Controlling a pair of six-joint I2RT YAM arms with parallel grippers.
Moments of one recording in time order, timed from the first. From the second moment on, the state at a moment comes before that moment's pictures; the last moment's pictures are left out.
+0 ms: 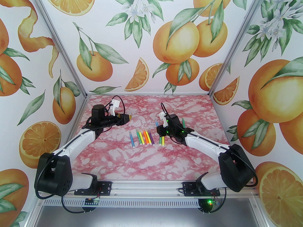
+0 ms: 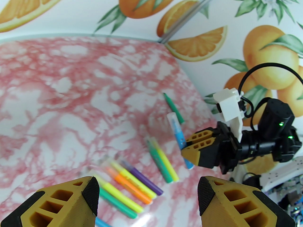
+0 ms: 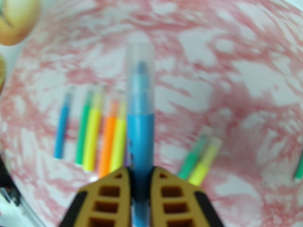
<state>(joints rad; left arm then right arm) -0.19 1.39 0.86 0.06 0.81 -0.37 0.54 1.45 0.82 -0.06 -0.23 0.29</state>
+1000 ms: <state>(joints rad) -0.36 1.52 0.99 0.13 0.93 -0.46 0.58 1.44 0.81 0.19 -0.57 0.29</state>
